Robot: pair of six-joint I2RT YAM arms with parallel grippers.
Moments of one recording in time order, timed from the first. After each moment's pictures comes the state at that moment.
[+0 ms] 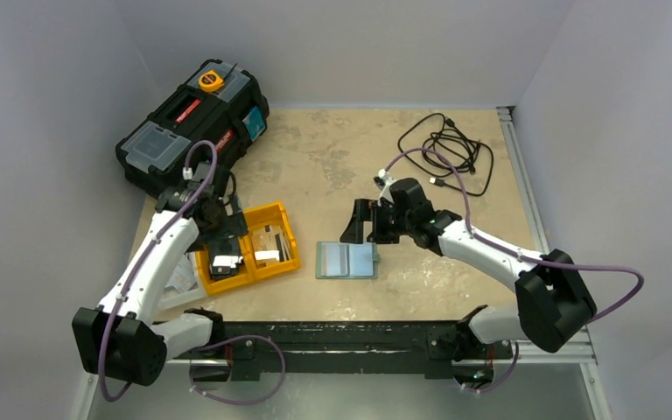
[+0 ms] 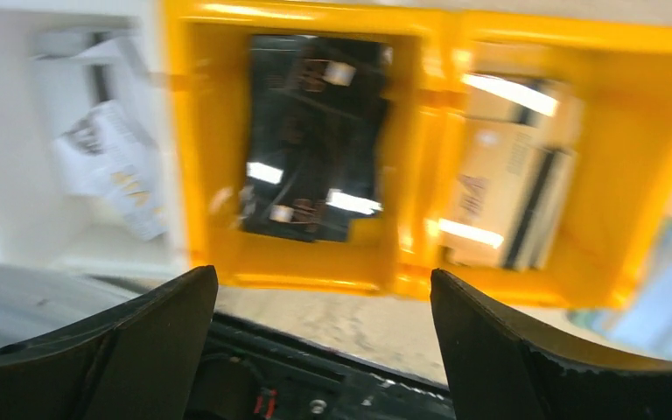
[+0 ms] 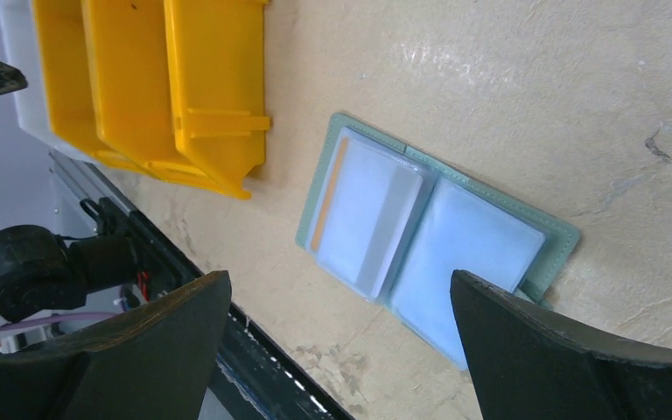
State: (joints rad) left arm -0.16 1.17 1.04 -1.14 -0.31 -0.54; right arm 0.59 1.35 0.78 -0.15 -0.38 0.62
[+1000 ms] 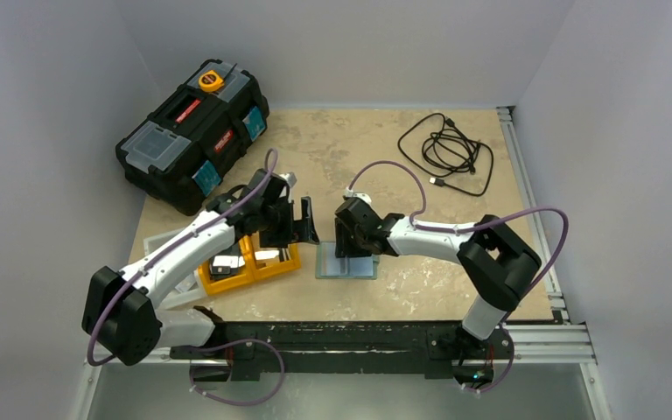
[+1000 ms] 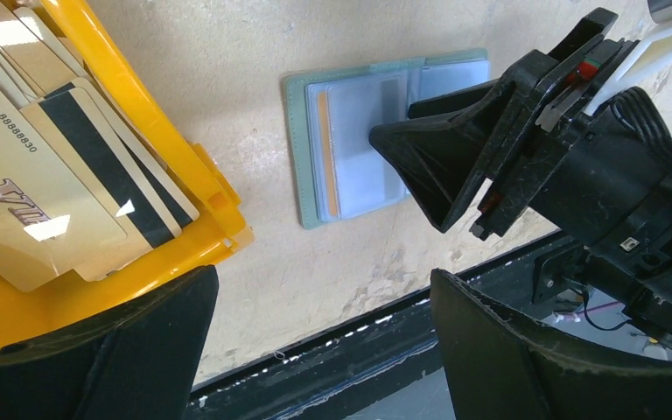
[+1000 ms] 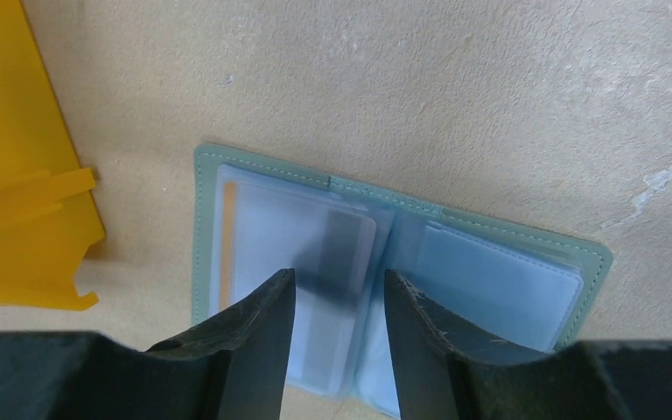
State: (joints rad) left arm -0.56 1.28 0.97 -0.70 0.20 -0.64; right arm 0.87 1.69 0.95 -0.25 0.12 0.75
